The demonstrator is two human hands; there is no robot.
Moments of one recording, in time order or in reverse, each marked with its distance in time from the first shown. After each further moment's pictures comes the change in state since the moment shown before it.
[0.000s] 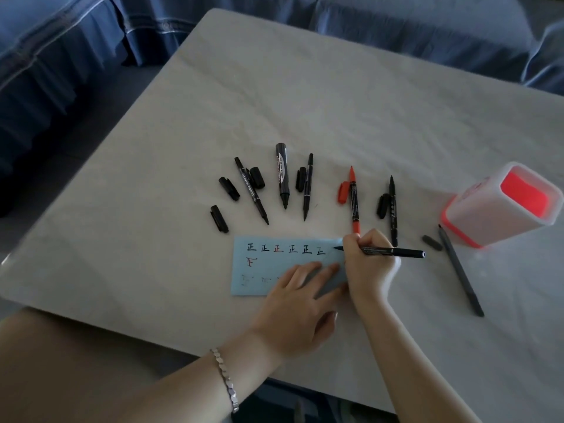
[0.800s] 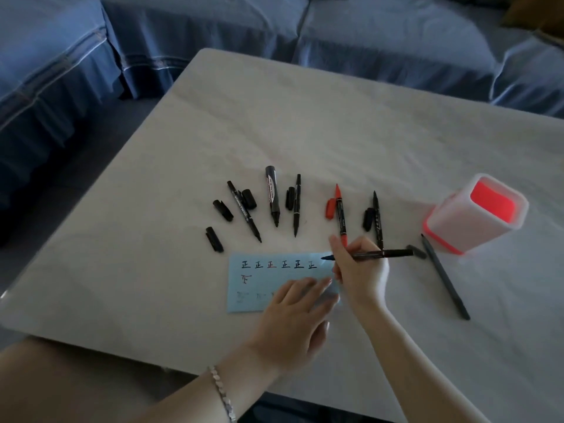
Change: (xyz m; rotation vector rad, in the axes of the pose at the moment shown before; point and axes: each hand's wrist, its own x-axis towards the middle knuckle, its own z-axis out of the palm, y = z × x) left_hand 0.002 0.001 -0.007 0.069 -0.051 0.028; right_hand 0.004 -0.018 -0.012 0.109 -0.164 0.109
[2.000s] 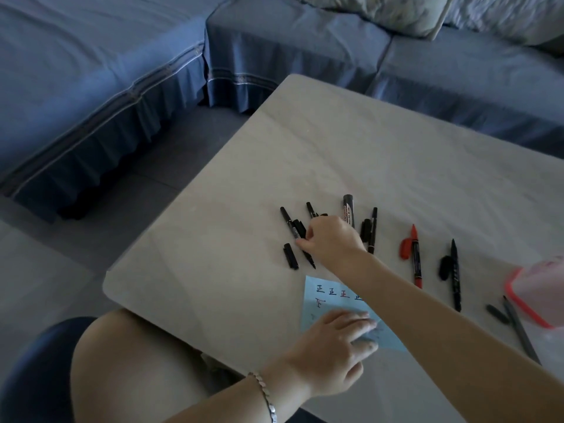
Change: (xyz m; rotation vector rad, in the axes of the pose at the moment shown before) left_hand -0.025 -0.041 -0.006 -0.127 0.078 0.111; right_hand 0.006 -0.089 0.143 -1.103 -0.750 -0.459
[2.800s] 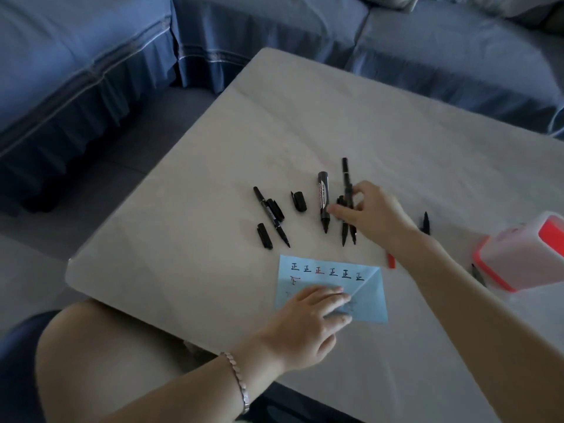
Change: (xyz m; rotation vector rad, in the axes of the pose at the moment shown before) left_hand 0.003 0.006 -0.006 0.000 -0.053 -0.035; right_hand -0.035 0.080 -0.036 0.419 0.160 0.152
